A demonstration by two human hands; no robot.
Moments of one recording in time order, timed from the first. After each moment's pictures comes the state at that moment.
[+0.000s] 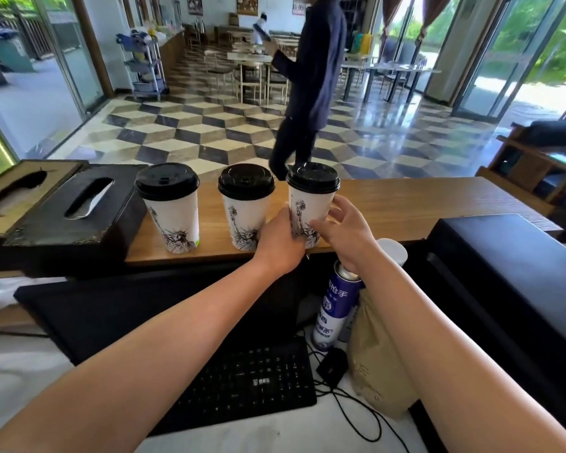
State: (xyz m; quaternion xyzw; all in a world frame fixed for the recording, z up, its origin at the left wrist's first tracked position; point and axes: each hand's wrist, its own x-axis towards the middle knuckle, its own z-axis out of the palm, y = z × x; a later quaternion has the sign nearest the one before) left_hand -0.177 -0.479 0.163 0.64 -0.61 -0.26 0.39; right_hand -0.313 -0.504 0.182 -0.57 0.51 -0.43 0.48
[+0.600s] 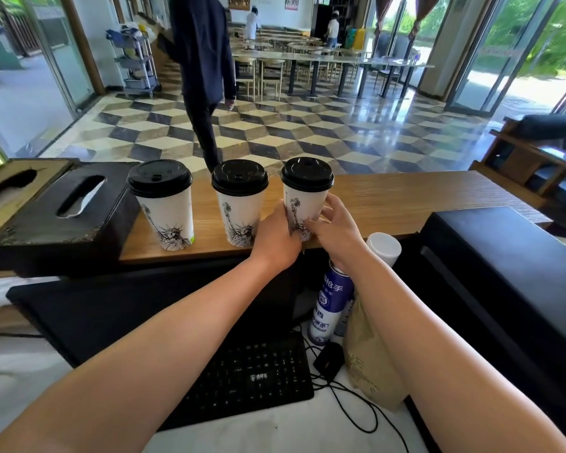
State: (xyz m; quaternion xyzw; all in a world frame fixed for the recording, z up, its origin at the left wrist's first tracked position) left_hand -0.180 -0.480 0.160 0.64 -0.62 -0.22 0.39; right_hand -0.306 -0.505 0.171 -0.55 0.52 -0.44 0.49
